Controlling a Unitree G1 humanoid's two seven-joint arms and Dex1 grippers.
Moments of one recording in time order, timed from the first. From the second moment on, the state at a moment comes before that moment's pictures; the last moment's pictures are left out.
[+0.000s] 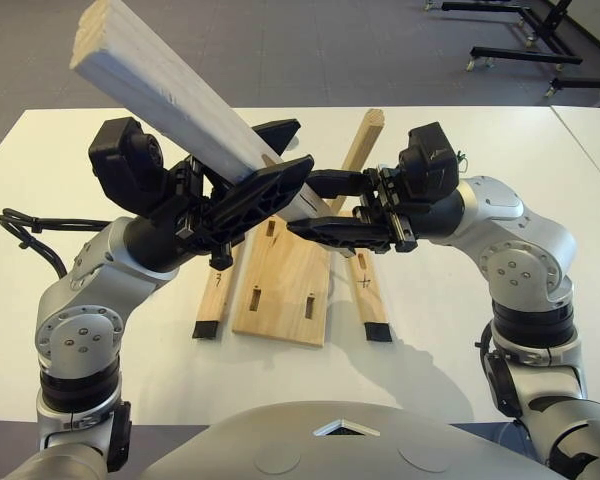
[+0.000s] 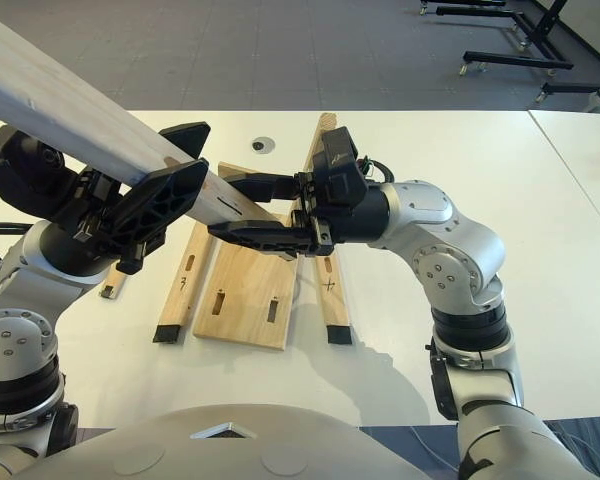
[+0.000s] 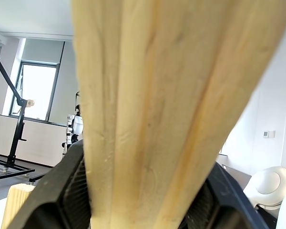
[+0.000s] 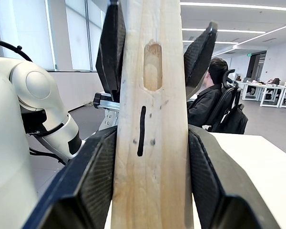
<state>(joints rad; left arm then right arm) -0.15 0.44 0.09 -0.74 -1.31 0.52 -0.53 -0.43 -0.45 0.07 -0.48 0.94 0.65 0.97</state>
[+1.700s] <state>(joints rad) -0.03 0.58 0.08 -0.44 -0.61 0.19 -0.89 -0.63 -0.45 -0.20 -0.29 0.94 0.52 0.72</state>
